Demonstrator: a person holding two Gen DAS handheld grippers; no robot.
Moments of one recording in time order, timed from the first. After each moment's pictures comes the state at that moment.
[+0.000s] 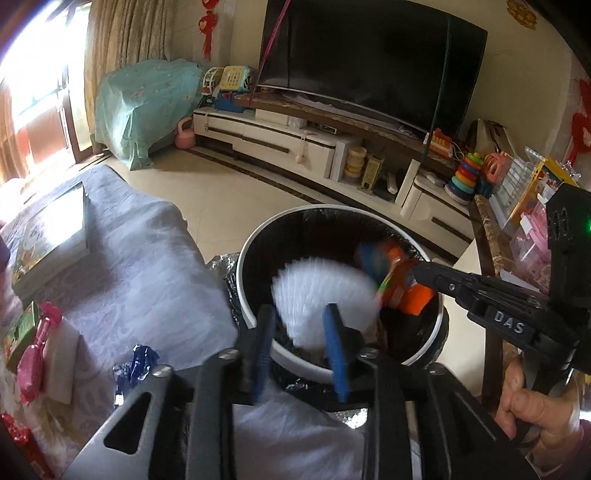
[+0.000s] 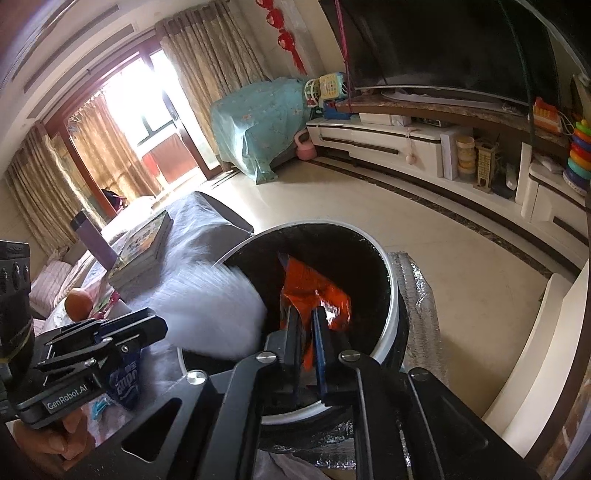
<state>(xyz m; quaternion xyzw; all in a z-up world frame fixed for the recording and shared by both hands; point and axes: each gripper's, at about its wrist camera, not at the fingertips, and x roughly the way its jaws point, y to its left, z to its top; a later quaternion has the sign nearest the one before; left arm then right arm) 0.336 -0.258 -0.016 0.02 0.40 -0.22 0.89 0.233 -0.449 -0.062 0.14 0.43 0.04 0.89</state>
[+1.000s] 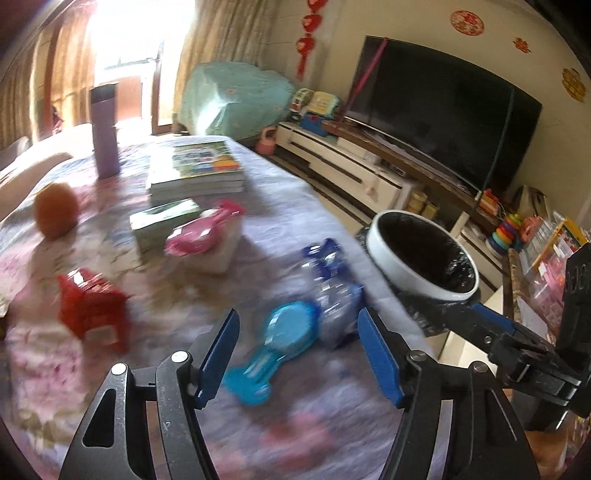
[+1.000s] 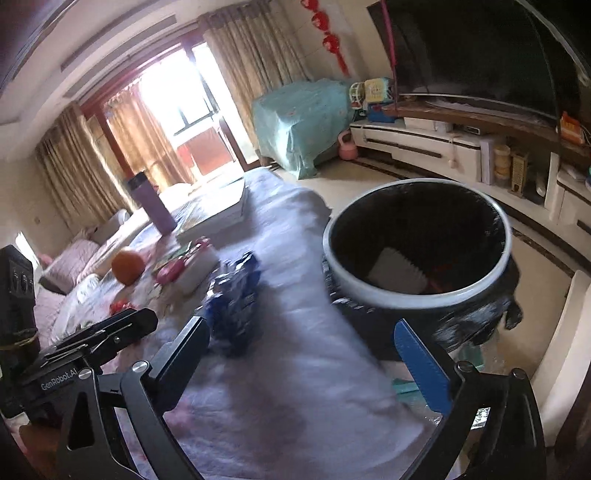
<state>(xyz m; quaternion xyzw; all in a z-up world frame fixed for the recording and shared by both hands) 0.166 -0.112 -0.010 -0.08 0.36 -0.10 0.92 0.168 -0.326 -0.051 0.12 0.41 0.10 0.90</state>
